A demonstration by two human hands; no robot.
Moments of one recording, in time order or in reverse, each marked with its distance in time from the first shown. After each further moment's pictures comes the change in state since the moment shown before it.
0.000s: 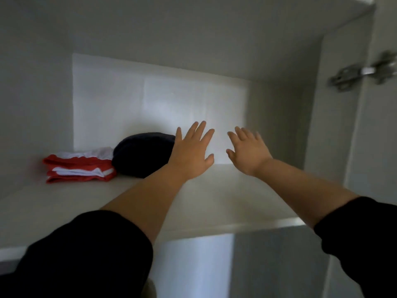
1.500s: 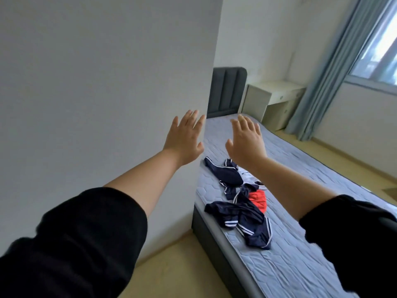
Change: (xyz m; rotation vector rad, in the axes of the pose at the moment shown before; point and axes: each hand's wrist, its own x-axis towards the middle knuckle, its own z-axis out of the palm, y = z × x) left_hand -0.531 1.228 -0.537 -1.179 -0.052 1.476; right_hand -1.279 0.386 -0.516 -0.780 -0.376 1.679
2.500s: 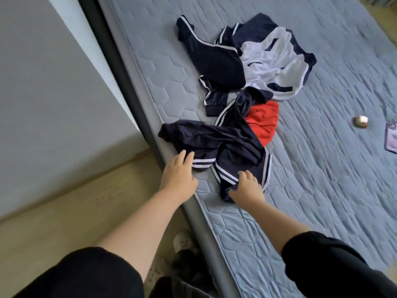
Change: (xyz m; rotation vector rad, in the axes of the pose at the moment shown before) left_hand -0.016 0.234 0.598 -0.515 -0.841 -0.410; right_hand -0.160 0.328 0.585 0.103 -1.069 0.436
